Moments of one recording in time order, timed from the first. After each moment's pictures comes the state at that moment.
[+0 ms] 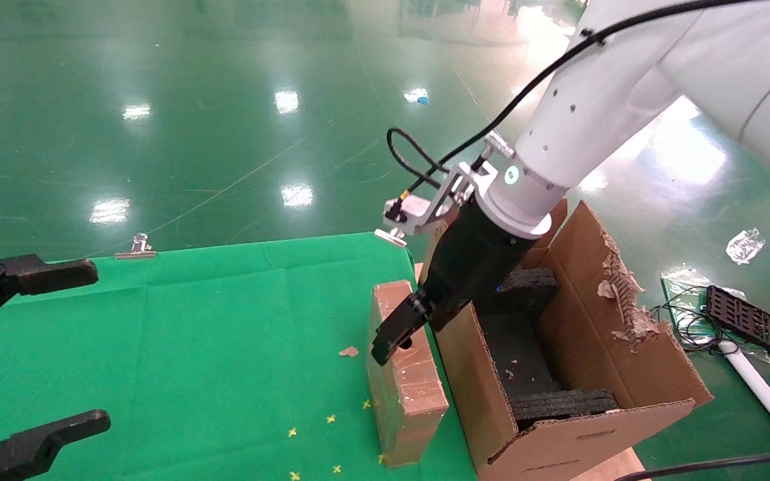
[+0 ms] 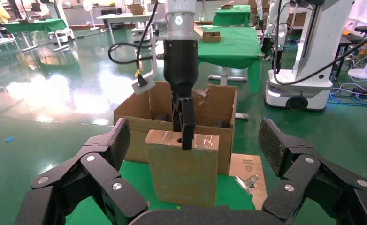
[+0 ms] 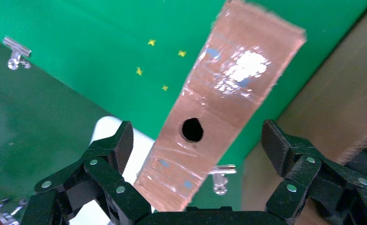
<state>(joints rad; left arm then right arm) -1.08 0.61 0.29 -1.28 0.73 1.49 -0.18 2.12 -1.08 -1.68 0.71 -1.18 -1.57 1.29</state>
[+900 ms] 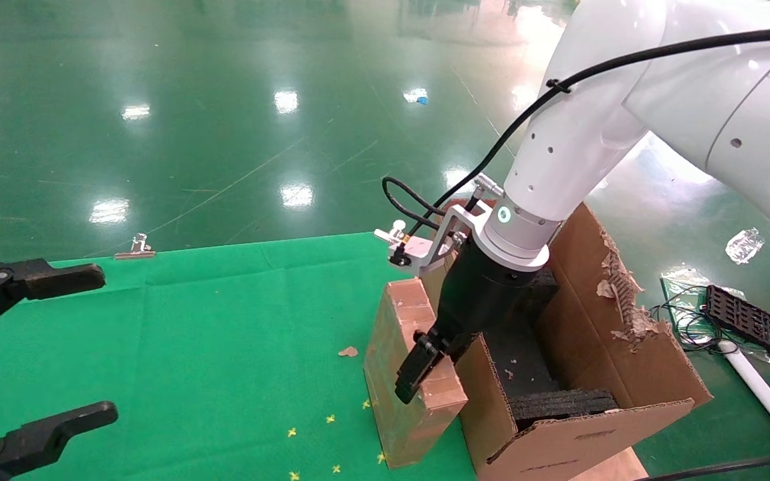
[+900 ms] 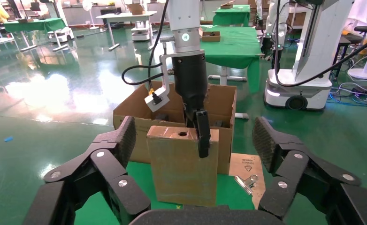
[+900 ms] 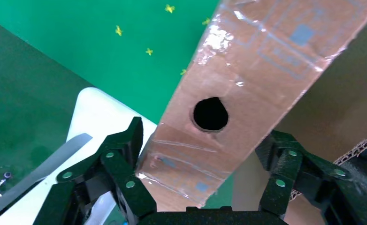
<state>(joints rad) -1.08 0.61 0.29 -1.28 0.73 1.49 -0.18 2.08 -1.10 -1.78 0.71 -1.16 -1.55 1.28</state>
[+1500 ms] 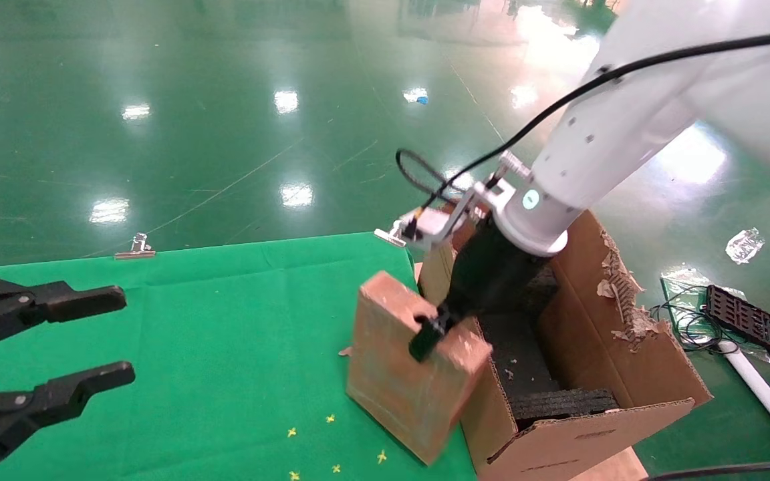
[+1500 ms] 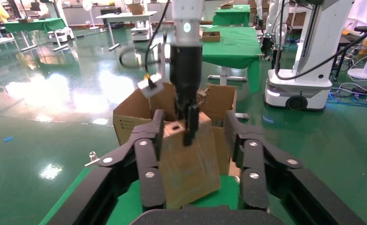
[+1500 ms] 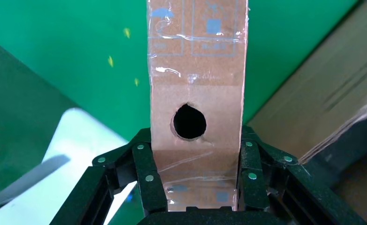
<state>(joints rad) -1.08 0.61 0.29 -1.28 0.72 1.49 -0.18 2.18 -0.94 -1.72 0.82 -1.16 -1.42 1.17</state>
